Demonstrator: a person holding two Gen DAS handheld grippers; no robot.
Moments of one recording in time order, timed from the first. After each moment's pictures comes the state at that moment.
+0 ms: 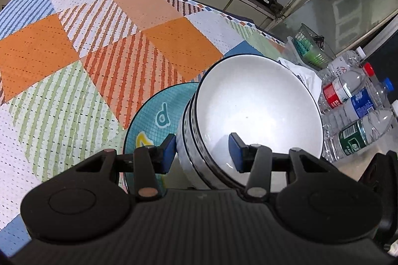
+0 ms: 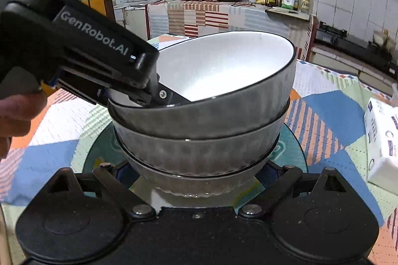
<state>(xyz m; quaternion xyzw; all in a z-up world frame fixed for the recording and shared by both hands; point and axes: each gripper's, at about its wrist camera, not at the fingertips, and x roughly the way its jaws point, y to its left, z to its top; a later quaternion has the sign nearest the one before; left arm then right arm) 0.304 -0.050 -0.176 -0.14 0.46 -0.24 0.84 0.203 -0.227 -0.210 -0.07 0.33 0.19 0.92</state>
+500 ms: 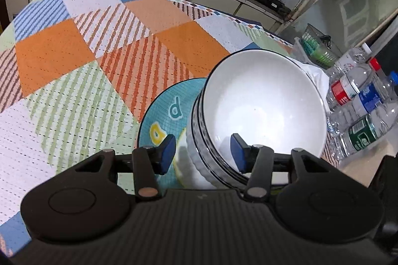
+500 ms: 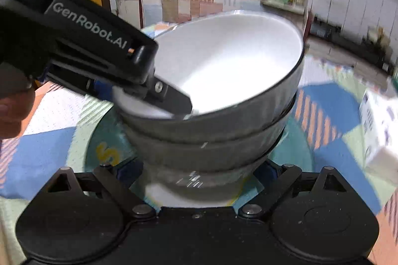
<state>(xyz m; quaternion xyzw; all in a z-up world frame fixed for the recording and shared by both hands) 0.283 -0.045 -0.171 -0.12 0.44 -0.22 0.86 0.195 -0.215 -0.208 -0.07 0.37 0.17 0.91</state>
